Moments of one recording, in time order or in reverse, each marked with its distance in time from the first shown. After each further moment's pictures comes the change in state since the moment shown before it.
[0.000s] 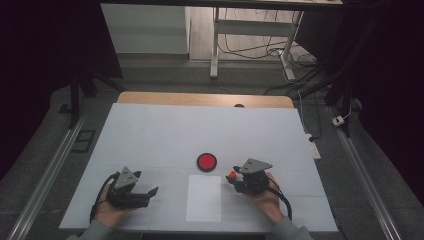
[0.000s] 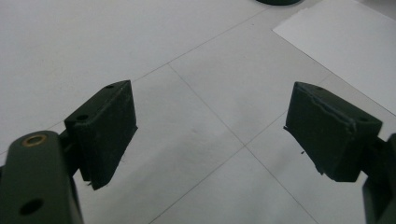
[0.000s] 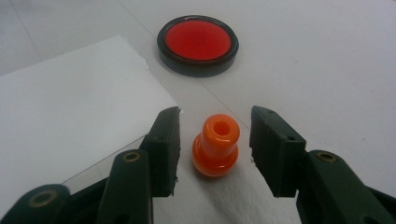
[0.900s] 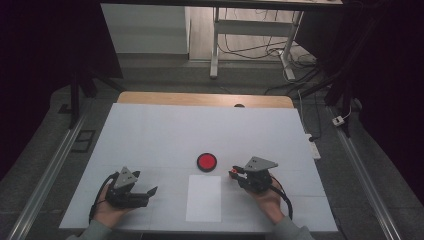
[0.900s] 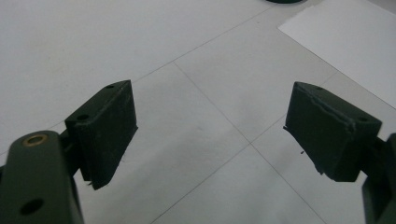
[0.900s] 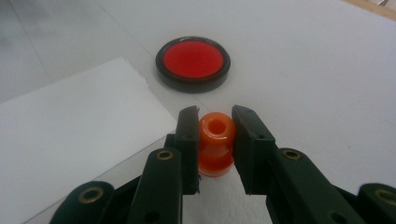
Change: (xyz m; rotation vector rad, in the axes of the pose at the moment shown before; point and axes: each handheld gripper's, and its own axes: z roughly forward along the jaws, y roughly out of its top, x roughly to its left) left arm 0.001 -0.001 -0.001 0.004 0.010 0.000; right arm -0.006 0.002 -0.009 -0.062 0.010 0.035
